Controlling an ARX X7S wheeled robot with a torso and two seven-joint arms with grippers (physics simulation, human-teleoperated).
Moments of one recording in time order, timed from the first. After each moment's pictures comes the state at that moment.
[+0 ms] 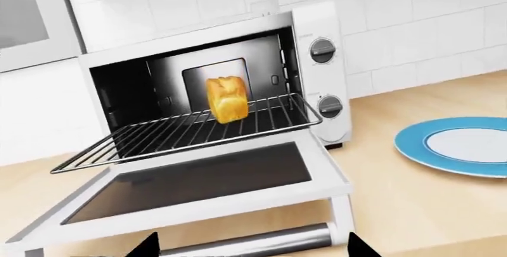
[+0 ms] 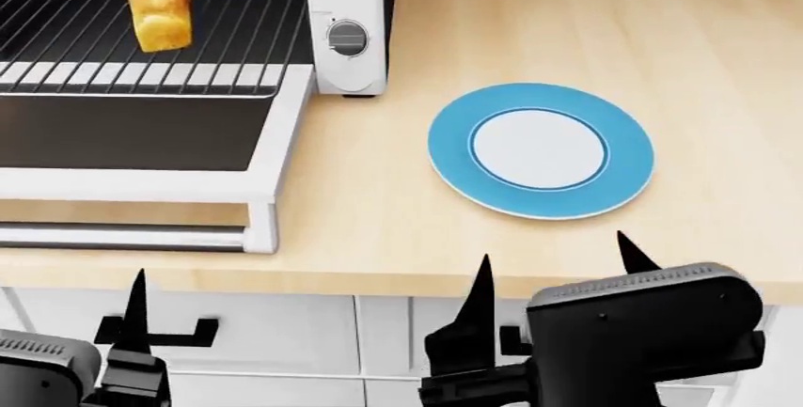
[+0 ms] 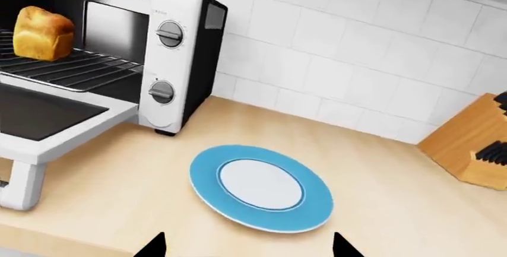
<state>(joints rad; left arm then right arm) -0.17 -0.18 0.14 0.84 0.01 -0.91 -0.10 0.34 0.22 -0.13 -0.88 0.04 1.17 0.04</state>
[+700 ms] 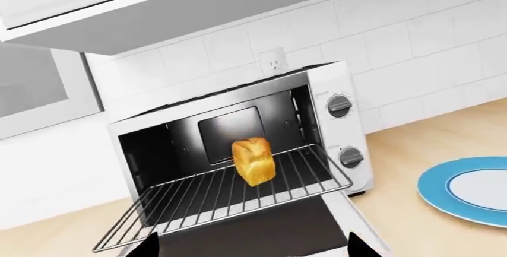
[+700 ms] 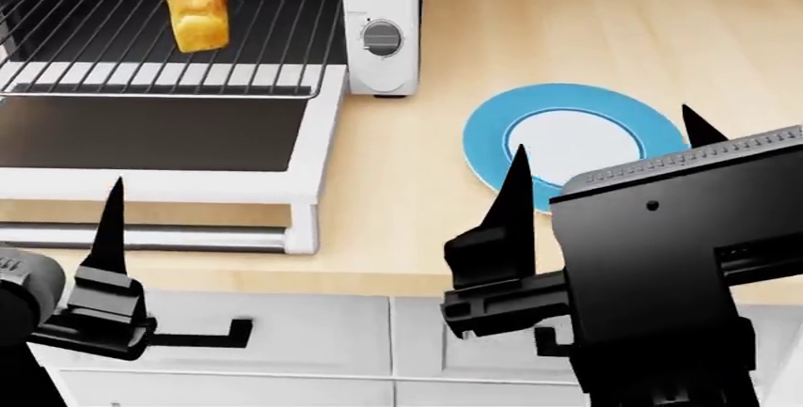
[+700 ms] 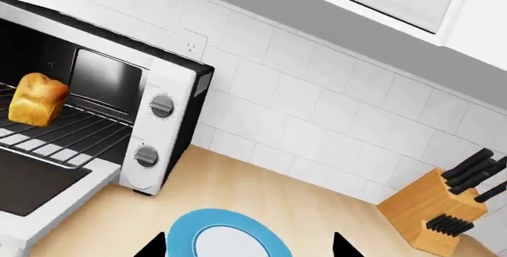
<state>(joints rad) -0.50 -0.13 0.23 1.04 0.28 -1.33 0.15 0.82 0.48 0.02 -0.95 1.09 1.54 0.77</state>
